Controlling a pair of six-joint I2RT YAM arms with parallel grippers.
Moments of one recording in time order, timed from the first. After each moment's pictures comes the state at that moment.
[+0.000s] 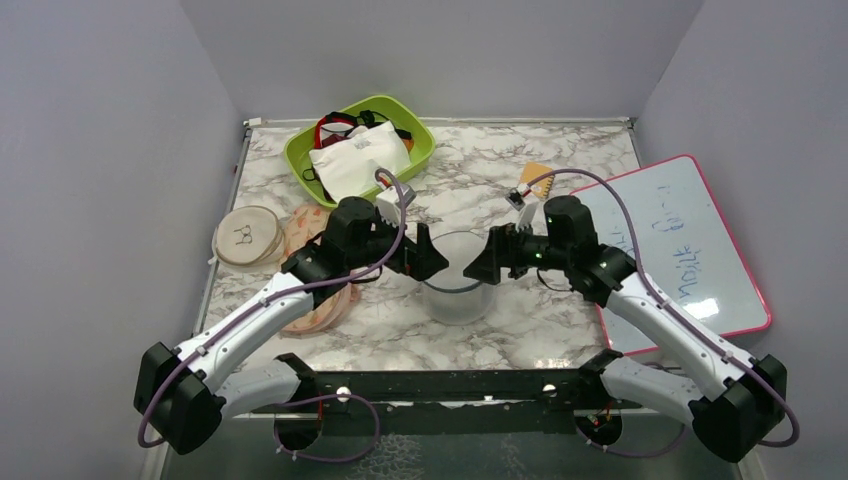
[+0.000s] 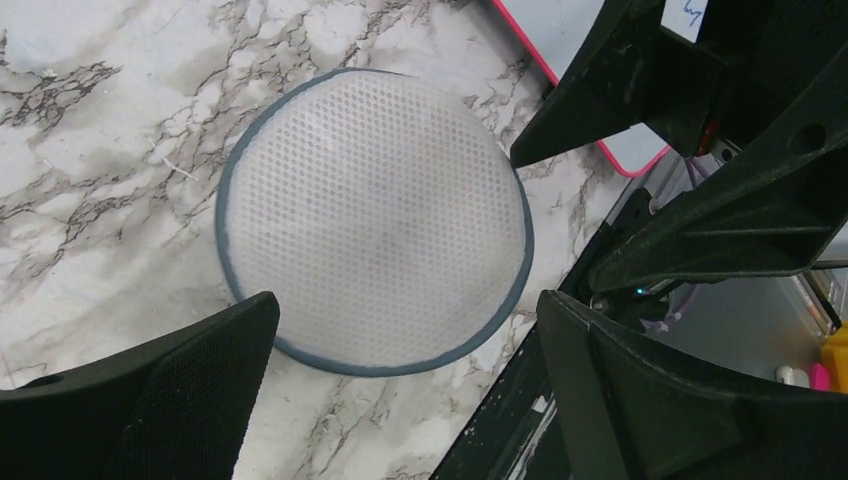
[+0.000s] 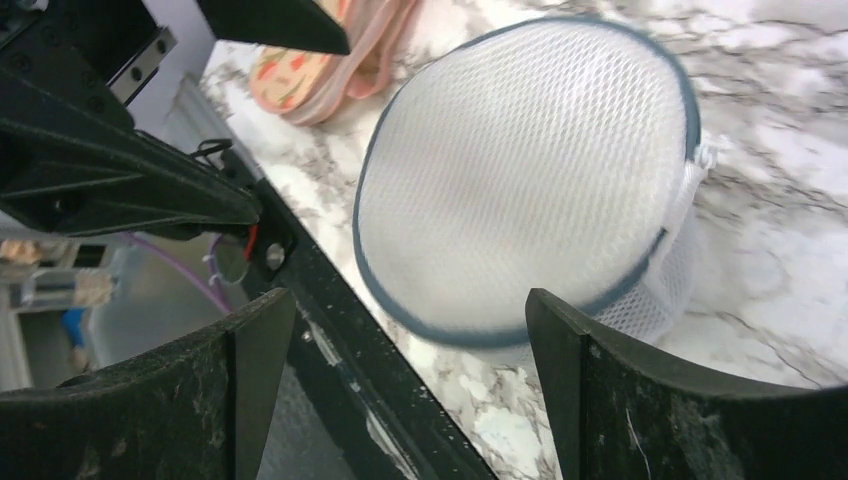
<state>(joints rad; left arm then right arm) -0.66 1.07 0.83 -0.18 0.38 -0.42 0.57 1.04 0.82 -0.33 -0.52 0.42</state>
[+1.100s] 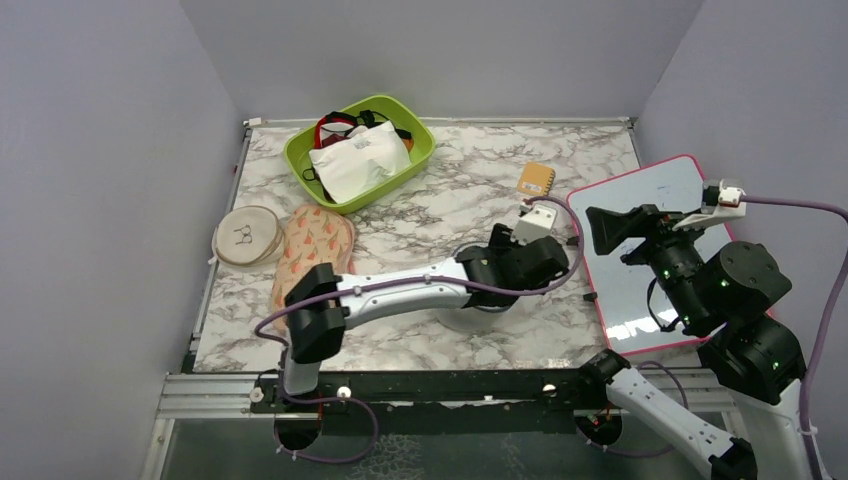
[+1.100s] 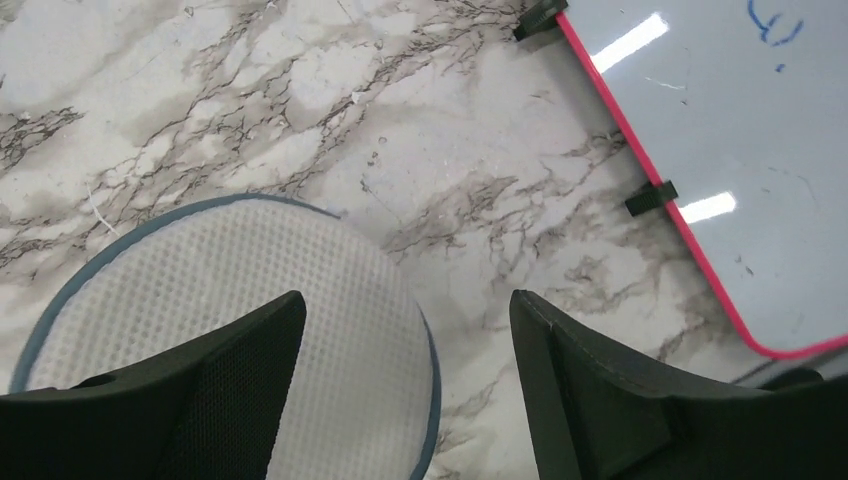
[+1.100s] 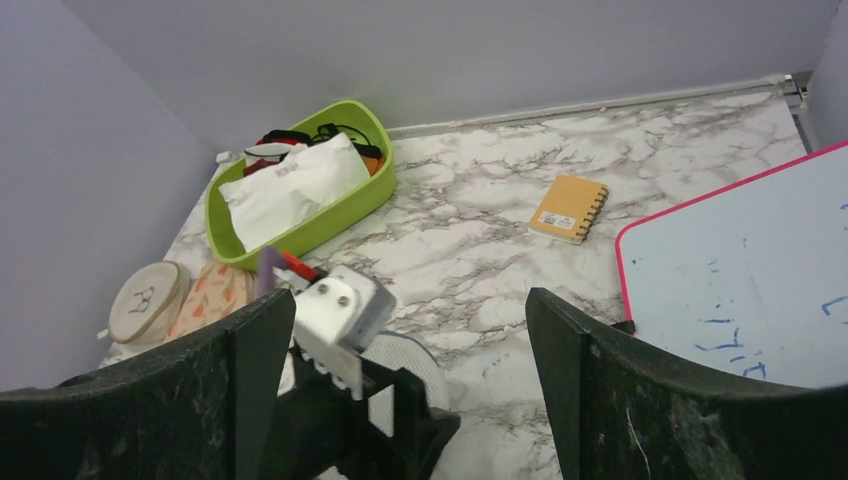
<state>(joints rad) -1.27 1.81 1.59 -0.53 -0.53 -0.64 0.57 0.60 1.28 -0.72 0.36 0.33</state>
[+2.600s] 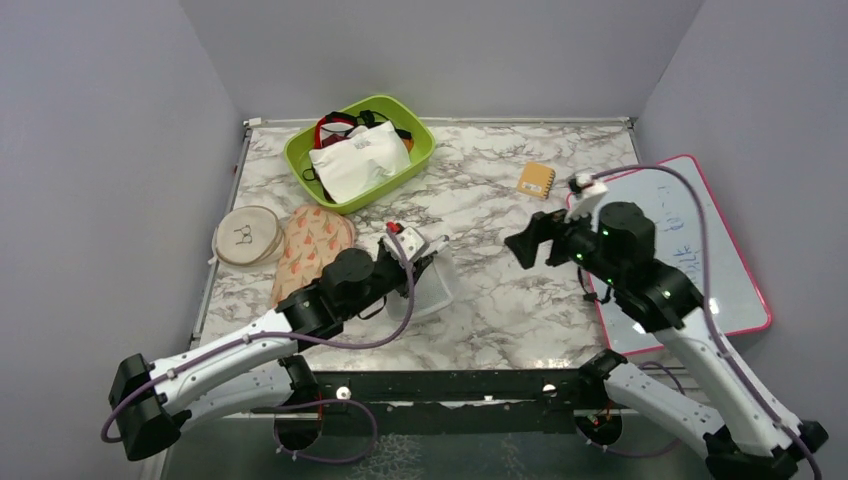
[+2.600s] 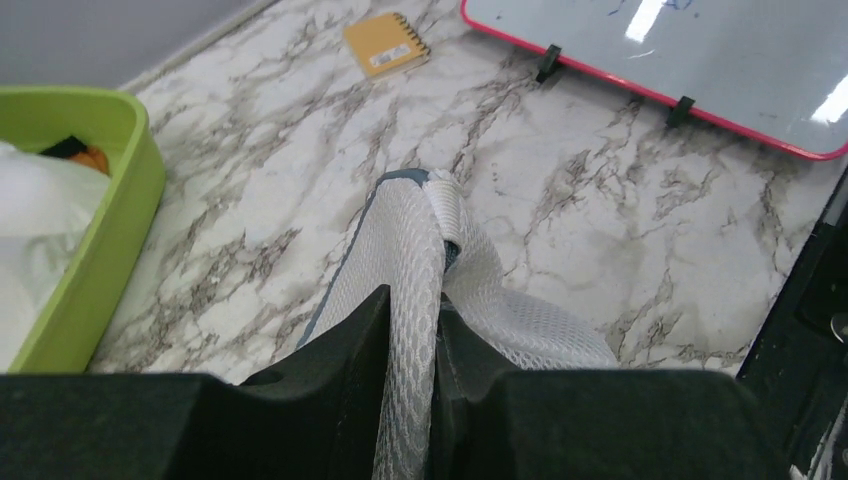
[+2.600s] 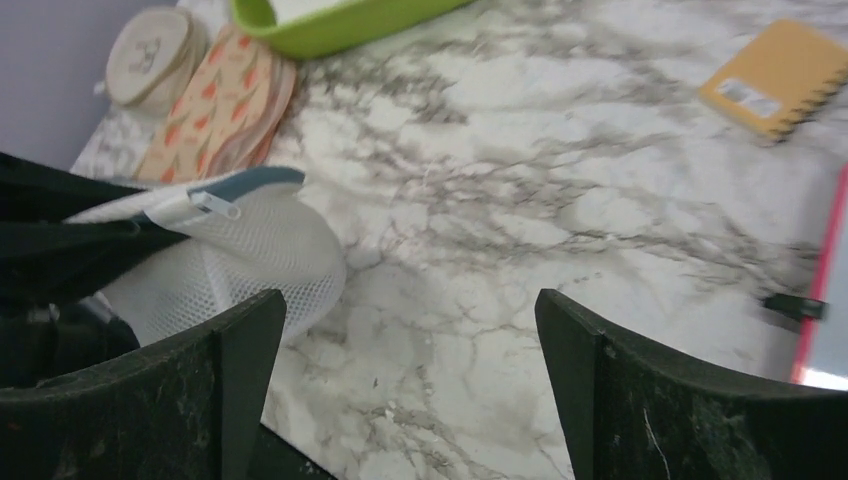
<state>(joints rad) -0.98 0.91 0.67 0.01 -0.17 0.00 0.57 0.73 1.01 -0.61 0.07 0.29</state>
